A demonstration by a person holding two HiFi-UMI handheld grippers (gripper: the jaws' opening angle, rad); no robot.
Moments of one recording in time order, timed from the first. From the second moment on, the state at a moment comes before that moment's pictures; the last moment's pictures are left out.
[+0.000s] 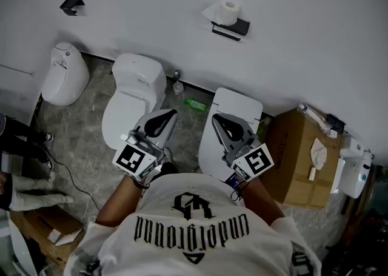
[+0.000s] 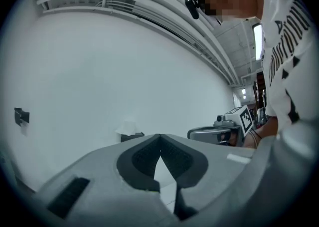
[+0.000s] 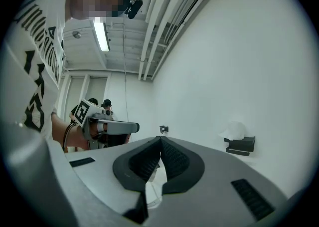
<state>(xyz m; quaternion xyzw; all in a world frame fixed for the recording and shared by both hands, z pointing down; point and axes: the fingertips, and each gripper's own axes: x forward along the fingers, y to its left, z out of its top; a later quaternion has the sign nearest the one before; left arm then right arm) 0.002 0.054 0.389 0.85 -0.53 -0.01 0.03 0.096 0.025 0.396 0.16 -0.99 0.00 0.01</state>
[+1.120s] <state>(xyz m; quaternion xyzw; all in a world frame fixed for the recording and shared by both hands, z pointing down) -0.155 0.014 0.383 0.88 -0.47 -0.03 0.03 -0.061 -0.003 0.385 0.21 -0.98 -0.02 0.03</state>
